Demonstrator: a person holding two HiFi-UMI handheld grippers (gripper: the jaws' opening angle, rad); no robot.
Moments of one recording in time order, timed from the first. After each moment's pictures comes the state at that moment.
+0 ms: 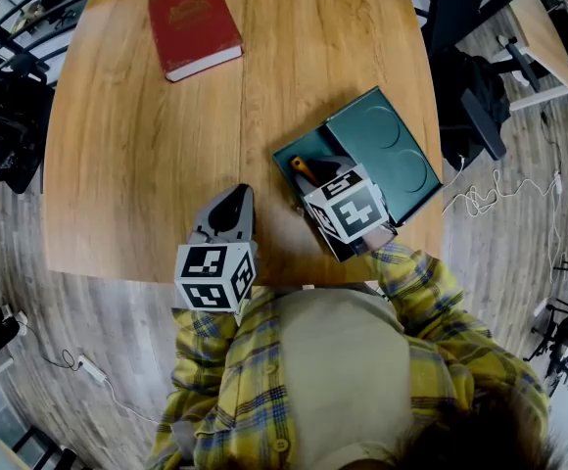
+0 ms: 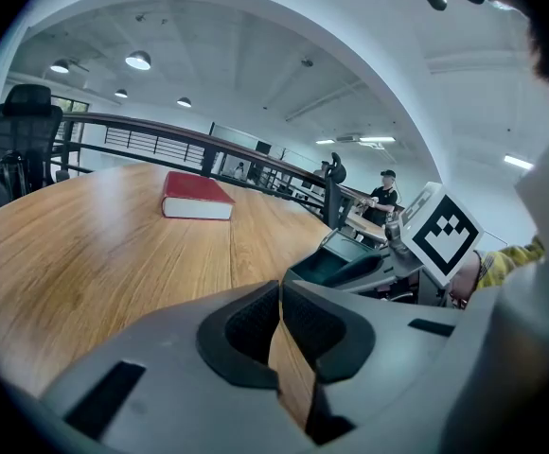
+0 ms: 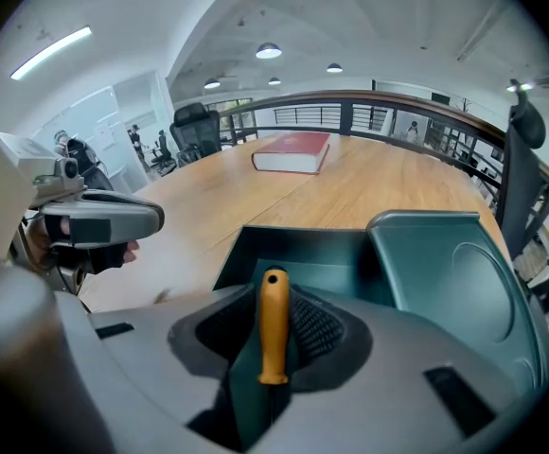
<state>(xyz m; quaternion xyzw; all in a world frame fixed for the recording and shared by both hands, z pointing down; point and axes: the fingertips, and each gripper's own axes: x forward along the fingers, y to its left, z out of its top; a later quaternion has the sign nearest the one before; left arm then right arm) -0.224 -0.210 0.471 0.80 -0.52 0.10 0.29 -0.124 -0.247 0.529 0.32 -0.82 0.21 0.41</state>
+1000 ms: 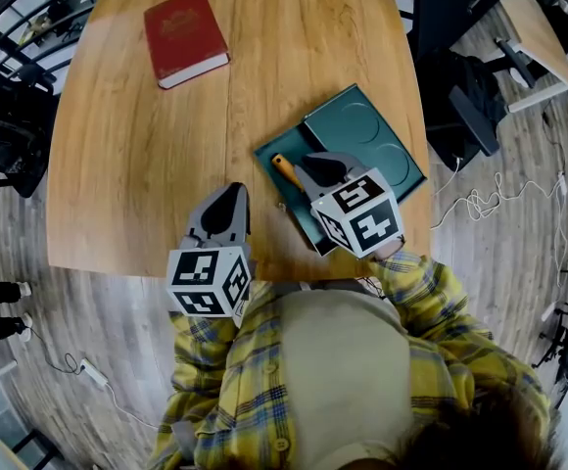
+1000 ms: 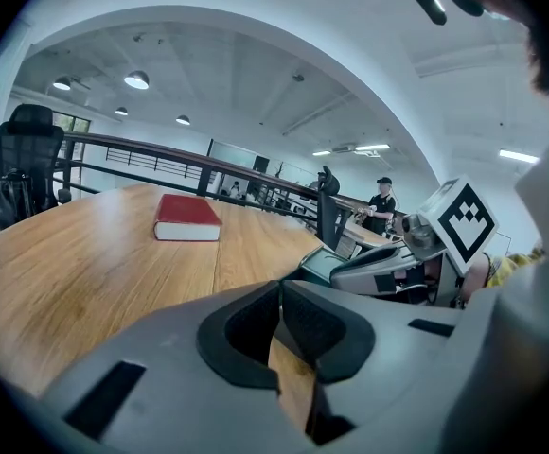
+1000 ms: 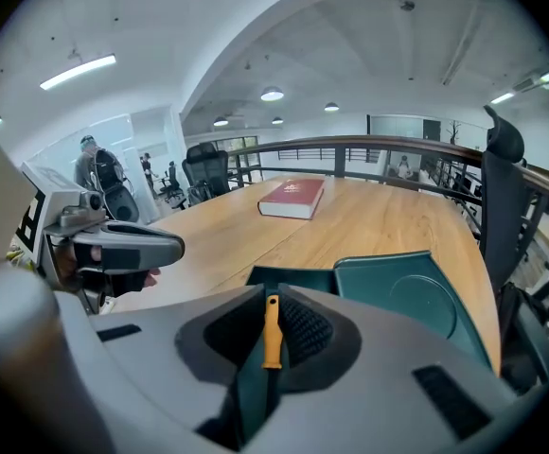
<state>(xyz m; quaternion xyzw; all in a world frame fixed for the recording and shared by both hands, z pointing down) -0.198 -0.198 0.428 0.80 -0.54 0.08 0.25 -0.102 -0.236 0.447 0.34 -0.87 0.17 0.32</state>
